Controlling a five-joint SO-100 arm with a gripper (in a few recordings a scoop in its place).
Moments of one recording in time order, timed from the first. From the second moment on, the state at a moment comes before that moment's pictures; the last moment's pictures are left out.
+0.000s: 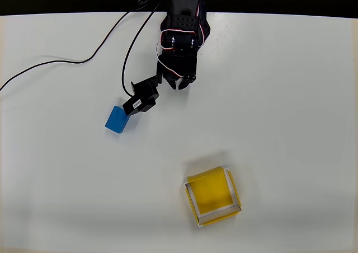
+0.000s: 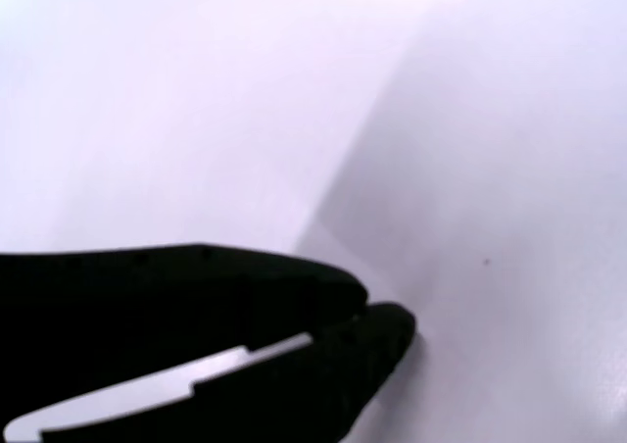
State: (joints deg) arm 0.3 190.0 178.7 77.0 -92.1
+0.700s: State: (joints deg) arm 8.6 177.9 173.8 64.2 -88.6
